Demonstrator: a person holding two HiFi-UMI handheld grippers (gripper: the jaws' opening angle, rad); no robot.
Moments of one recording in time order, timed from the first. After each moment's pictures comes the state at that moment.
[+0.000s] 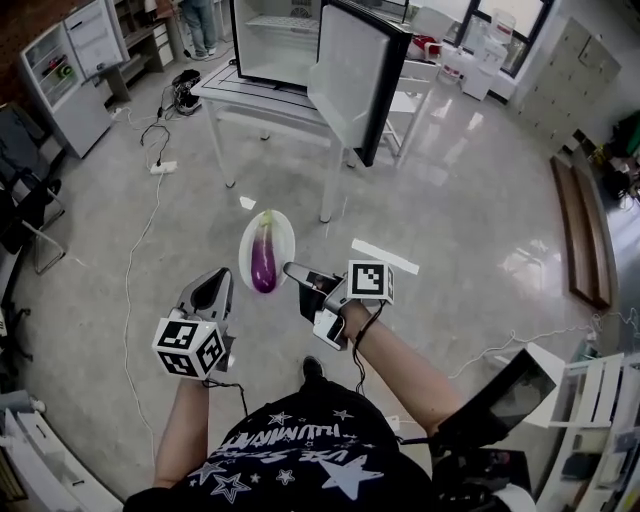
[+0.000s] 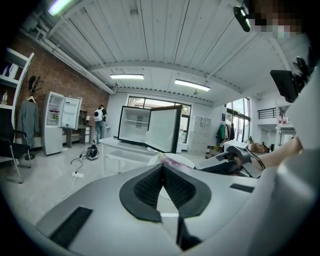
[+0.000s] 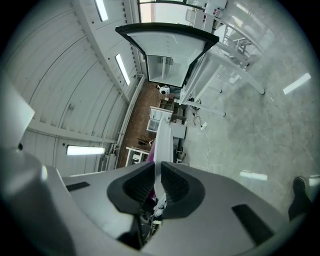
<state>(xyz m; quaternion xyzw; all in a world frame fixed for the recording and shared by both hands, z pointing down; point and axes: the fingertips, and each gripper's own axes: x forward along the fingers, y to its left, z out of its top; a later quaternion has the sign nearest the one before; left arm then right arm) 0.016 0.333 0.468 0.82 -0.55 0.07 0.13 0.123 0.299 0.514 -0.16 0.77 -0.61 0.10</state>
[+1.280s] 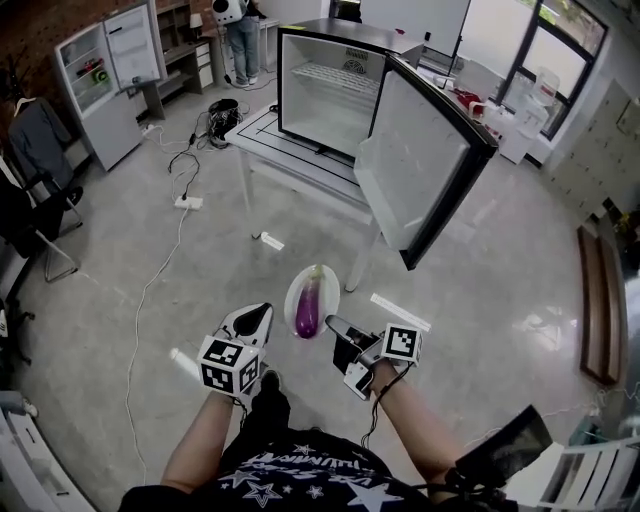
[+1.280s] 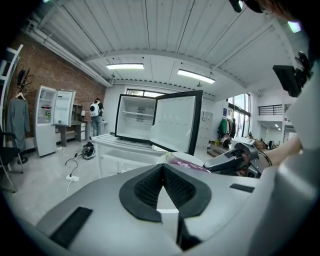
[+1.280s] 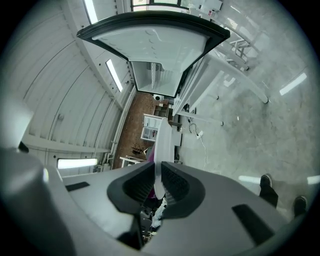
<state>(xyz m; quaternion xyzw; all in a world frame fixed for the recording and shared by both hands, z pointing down) -0.001 0.119 0.492 0.82 -0.54 0.10 0.15 0.122 0.105 0.533 -0.18 0.75 -0.62 0.11</state>
